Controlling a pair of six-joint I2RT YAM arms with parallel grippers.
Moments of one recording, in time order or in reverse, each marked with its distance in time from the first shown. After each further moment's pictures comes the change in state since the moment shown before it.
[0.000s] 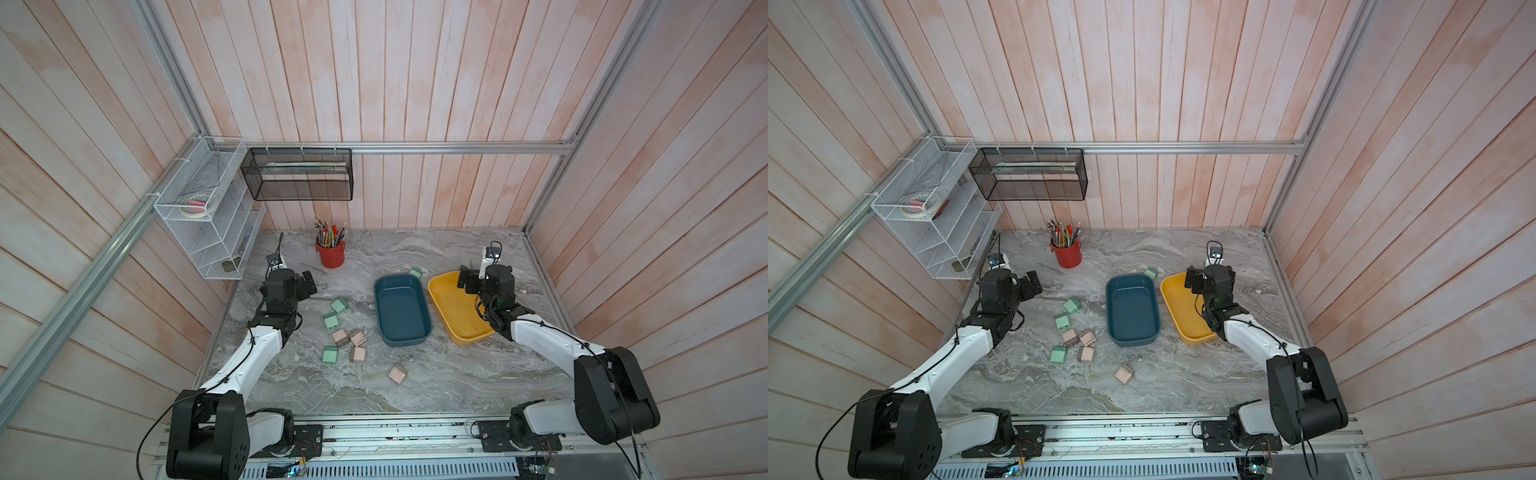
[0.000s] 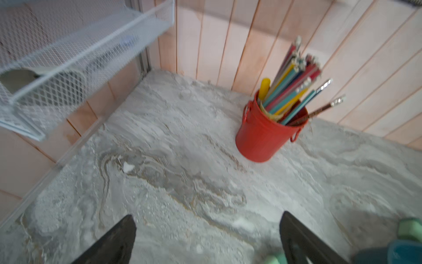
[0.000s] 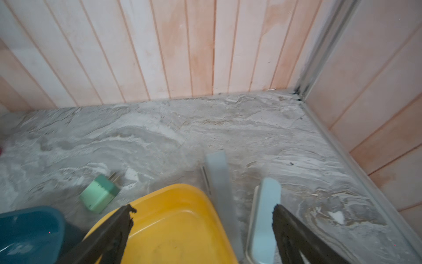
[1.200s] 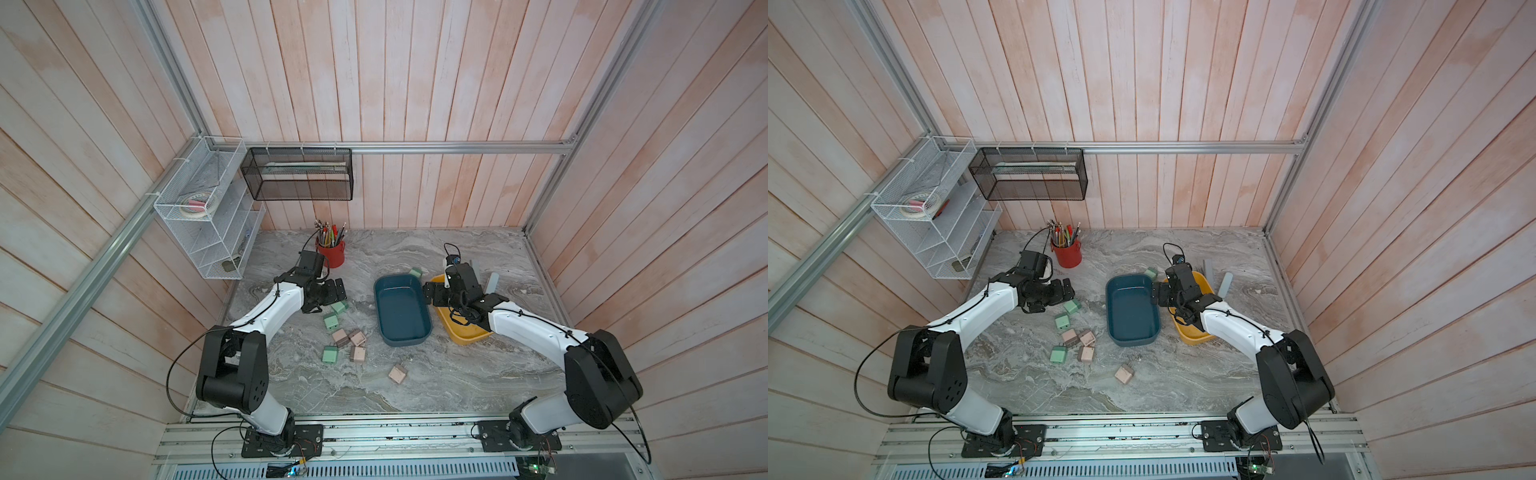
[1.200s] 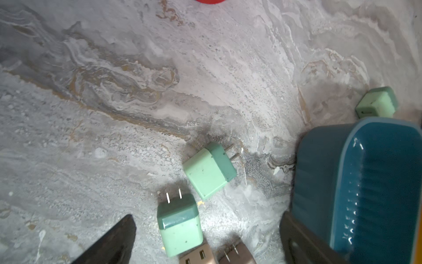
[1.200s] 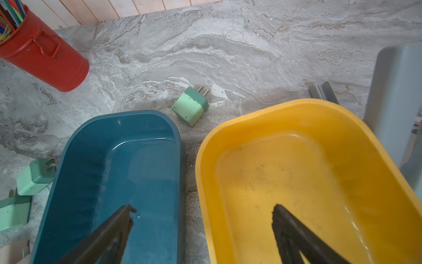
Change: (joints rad) left arm -0.104 0.383 0.365 -0.495 0.364 -0.077; right arm 0.190 0.080 0.136 -0.334 -0.149 0.233
